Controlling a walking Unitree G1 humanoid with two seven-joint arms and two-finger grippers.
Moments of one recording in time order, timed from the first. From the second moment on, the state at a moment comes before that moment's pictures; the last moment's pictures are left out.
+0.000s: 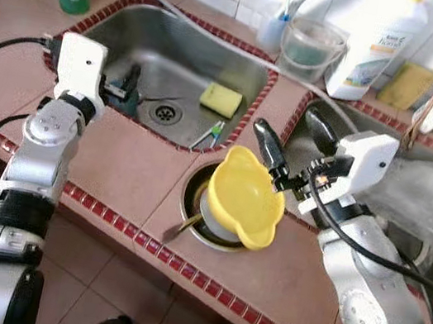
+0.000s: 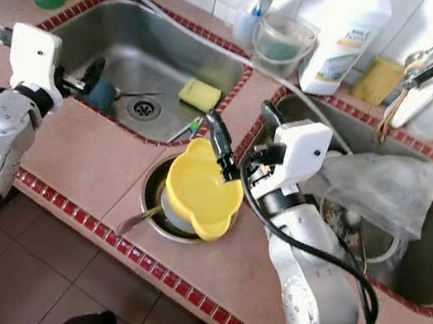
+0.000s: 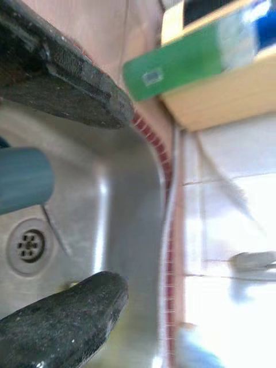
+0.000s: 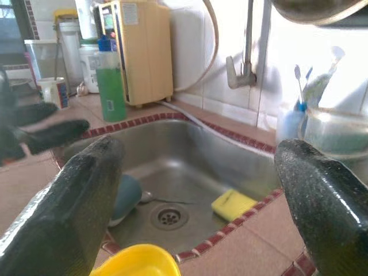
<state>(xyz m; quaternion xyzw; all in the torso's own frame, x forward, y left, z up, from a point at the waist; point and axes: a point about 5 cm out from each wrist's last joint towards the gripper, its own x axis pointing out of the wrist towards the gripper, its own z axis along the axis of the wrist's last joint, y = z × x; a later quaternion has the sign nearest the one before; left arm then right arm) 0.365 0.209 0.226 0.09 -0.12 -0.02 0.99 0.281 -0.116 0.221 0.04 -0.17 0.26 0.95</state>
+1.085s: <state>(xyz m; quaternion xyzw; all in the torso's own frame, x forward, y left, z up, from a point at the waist) 0.291 0.157 0.188 -0.03 -0.10 -0.08 0.99 0.285 -0.109 0.187 0.01 -0.19 0.19 0.96</state>
